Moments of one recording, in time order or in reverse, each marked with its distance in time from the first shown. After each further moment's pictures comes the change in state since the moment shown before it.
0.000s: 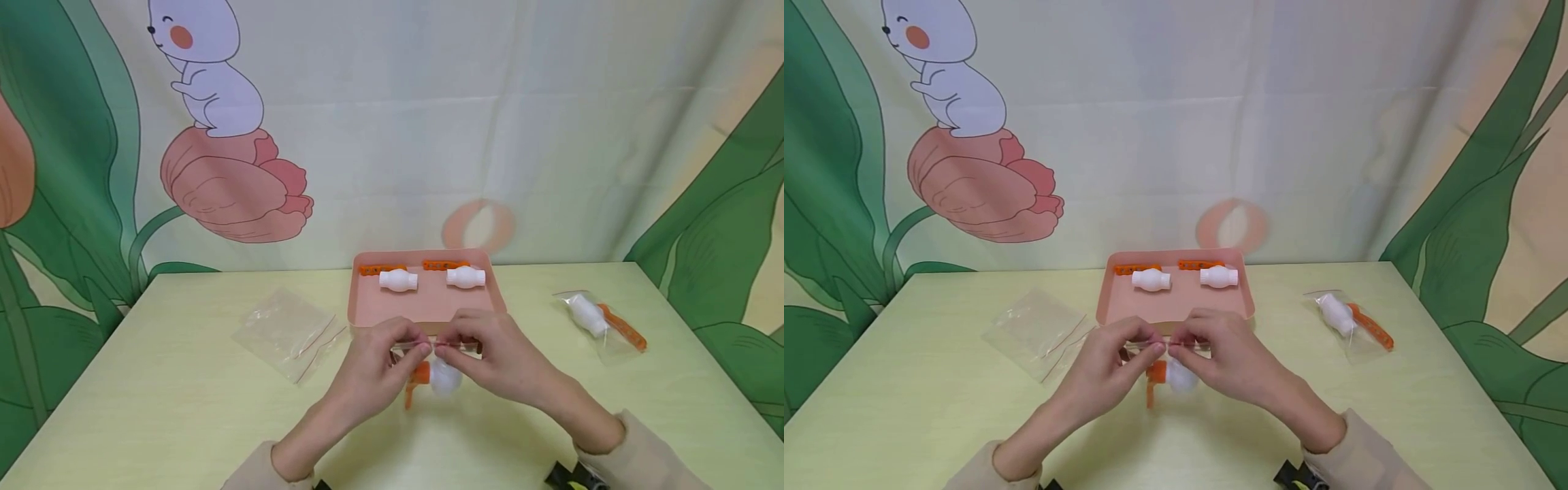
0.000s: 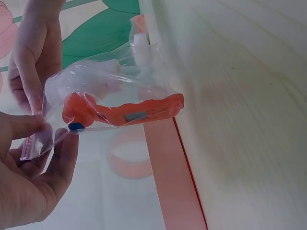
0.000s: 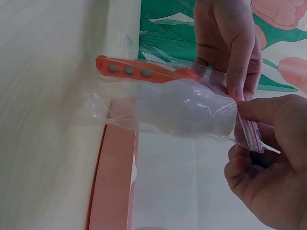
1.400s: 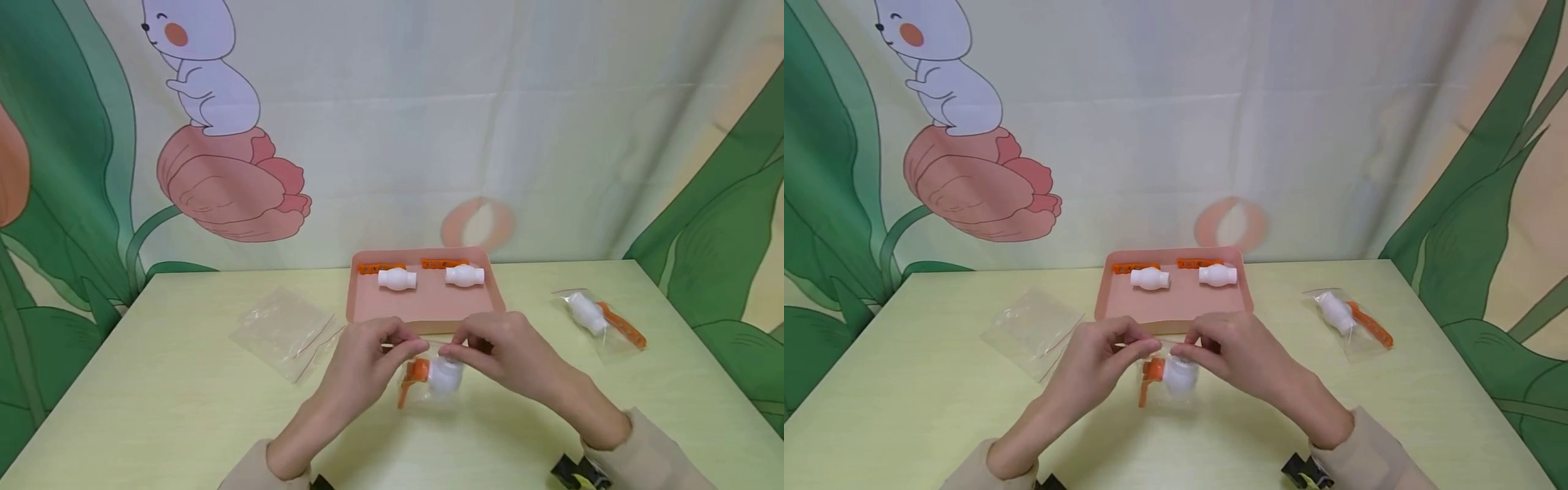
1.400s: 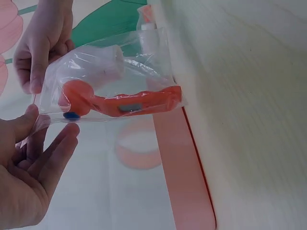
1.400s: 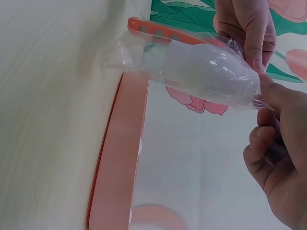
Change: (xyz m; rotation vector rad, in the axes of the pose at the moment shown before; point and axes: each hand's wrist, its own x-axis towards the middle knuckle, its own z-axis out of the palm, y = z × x) left_hand 0.003 0.006 -0.009 0.019 0.032 -0.058; right_hand -0.006 0.011 -0.012 -0.088 0.023 -0.167
